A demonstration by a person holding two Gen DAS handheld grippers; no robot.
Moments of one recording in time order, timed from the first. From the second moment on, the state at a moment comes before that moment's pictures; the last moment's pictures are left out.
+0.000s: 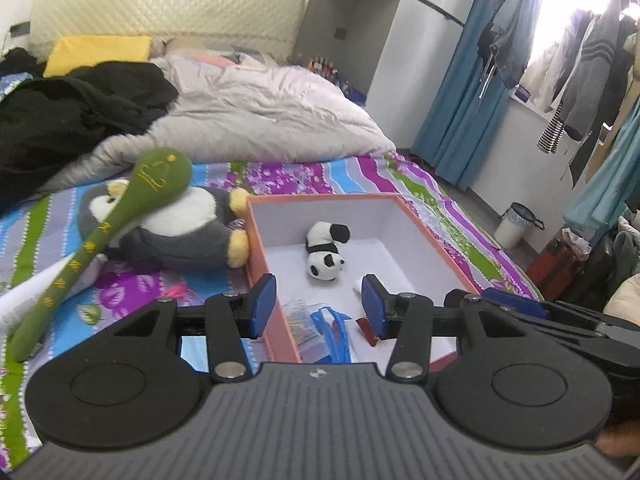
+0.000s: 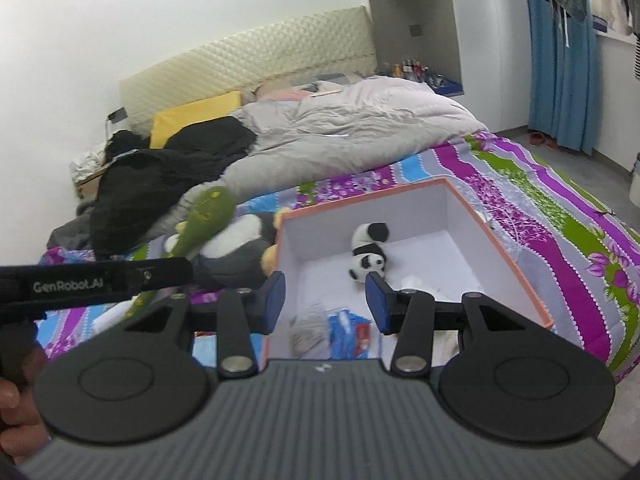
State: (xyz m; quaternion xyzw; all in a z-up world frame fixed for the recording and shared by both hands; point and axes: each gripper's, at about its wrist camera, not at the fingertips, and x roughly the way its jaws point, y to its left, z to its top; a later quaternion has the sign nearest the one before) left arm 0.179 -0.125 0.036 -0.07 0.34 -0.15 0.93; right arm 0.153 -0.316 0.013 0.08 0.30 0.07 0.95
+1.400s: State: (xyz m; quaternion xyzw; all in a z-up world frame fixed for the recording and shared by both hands) left arm 0.053 -0.002 -0.018 -0.10 0.38 -0.04 0.92; right arm 0.056 -0.200 -0.027 0.03 0.36 0.17 0.92
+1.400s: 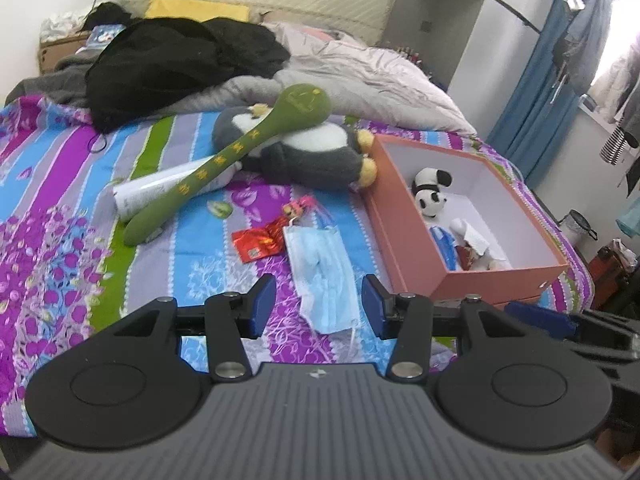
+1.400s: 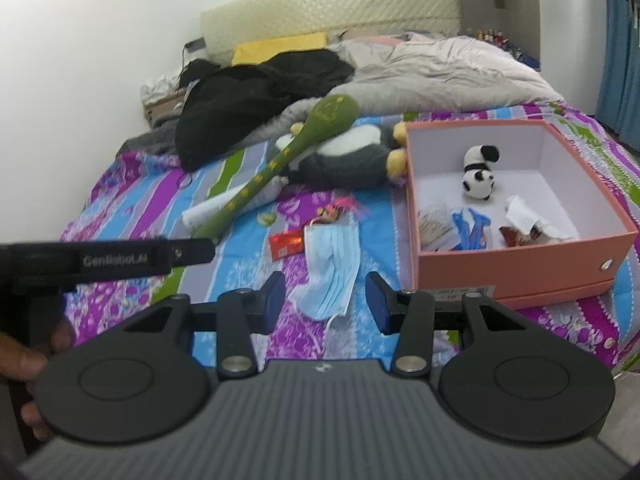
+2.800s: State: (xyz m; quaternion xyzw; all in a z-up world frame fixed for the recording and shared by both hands) left arm 0.240 0.044 -0.184 -0.02 0.46 -0.06 0.88; right arm 0.213 -0.139 -0.172 0.00 0.46 0.16 0.87
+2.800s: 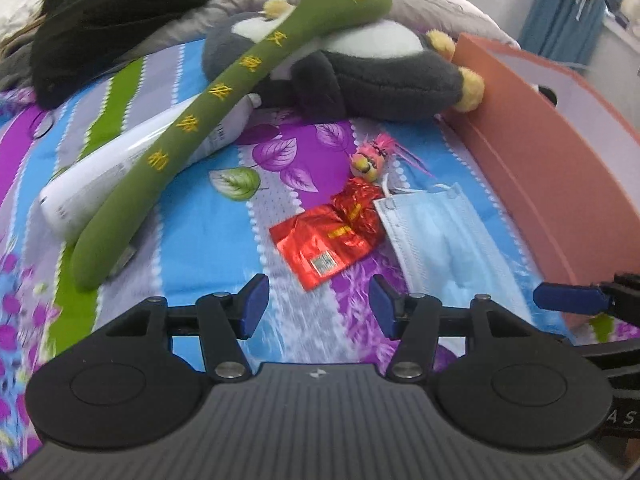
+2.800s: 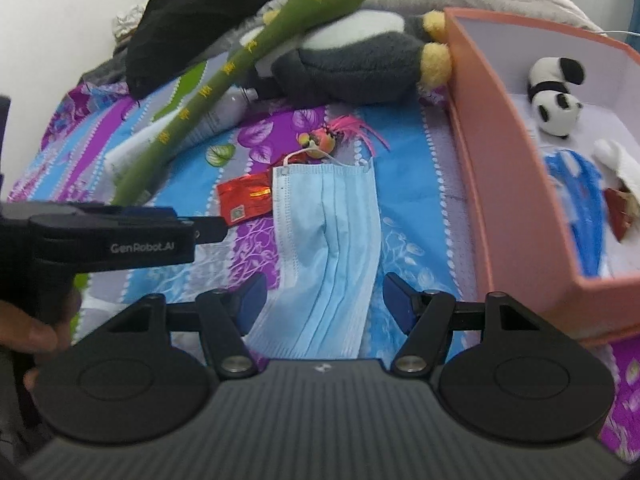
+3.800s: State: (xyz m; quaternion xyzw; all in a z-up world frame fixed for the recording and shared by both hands) left arm 0.298 0.032 -0.213 0.03 0.43 -0.17 0.89; right arm 0.233 -0.135 -0.192 -0.04 0.43 0.14 0.89
